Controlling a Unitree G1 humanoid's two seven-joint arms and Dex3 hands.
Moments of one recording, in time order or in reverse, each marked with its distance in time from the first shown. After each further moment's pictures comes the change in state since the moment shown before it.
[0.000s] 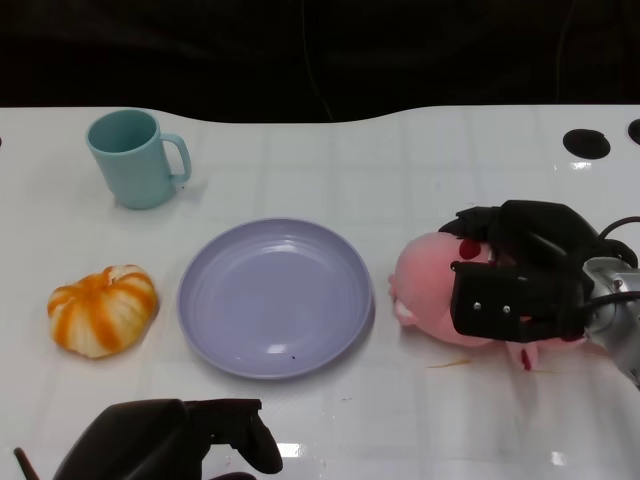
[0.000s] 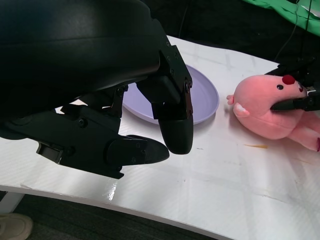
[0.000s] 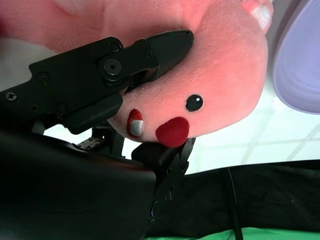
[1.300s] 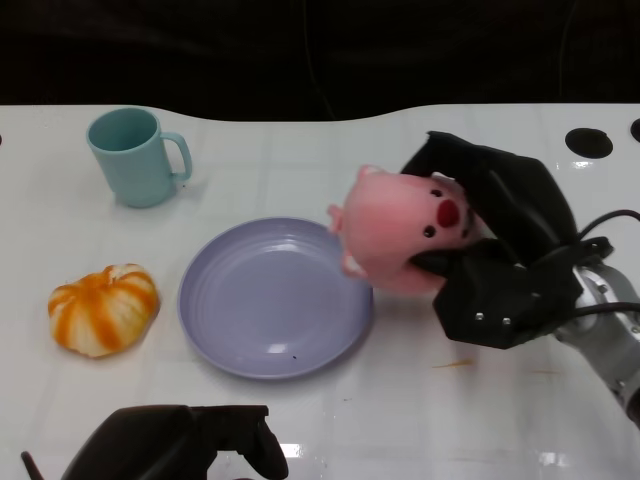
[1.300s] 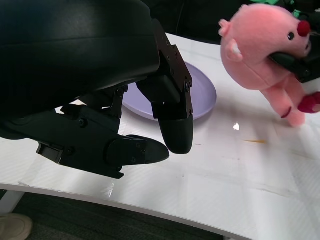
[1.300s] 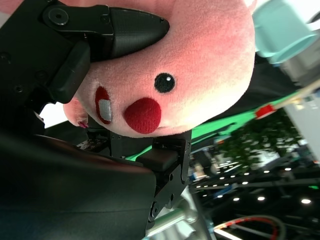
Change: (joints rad) left arm 0.006 -0.006 -0.015 0.002 0.022 -0.020 0.001; right arm 0.062 0.075 -0.107 -0.182 0.068 -0.241 -0.246
